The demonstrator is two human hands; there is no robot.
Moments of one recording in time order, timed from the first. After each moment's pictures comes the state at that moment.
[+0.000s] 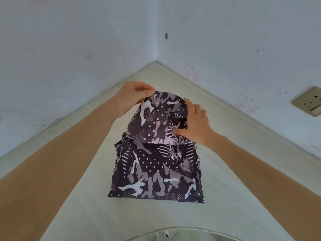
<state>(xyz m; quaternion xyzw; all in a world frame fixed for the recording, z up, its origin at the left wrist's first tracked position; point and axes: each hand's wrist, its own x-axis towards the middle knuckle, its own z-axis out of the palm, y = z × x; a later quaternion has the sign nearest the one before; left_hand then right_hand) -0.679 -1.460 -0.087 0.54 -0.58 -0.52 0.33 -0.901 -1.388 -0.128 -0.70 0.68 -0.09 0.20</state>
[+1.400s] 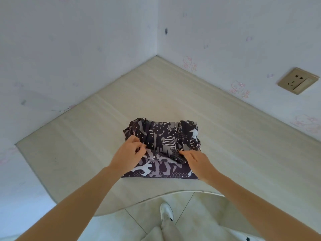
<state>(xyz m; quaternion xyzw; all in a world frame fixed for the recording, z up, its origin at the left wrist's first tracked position) -0.621 -1.249 -0.213 0.57 -0.76 -0.26 0.18 -0.877 -1.199 -0.186 -0.62 0.67 -0.15 0.38</state>
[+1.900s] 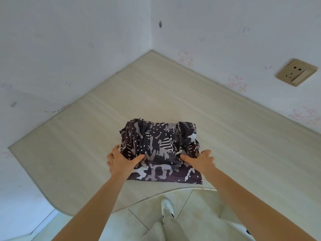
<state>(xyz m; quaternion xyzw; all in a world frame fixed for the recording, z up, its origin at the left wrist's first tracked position) -0.629 -1.228 -0.245 0.80 -0.41 -0.39 0.20 -0.891 -1.213 -0.230 -0.31 0.86 -0.05 0.40</state>
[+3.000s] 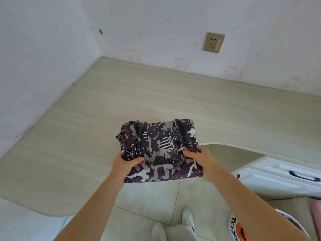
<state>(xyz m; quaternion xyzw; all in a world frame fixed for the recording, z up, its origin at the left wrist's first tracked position) -0.653 -1.139 -0.215 0.63 -0.42 -0.62 0.21 -0.906 -1.036 -0.207 -0.07 0.70 -0.47 0.52</state>
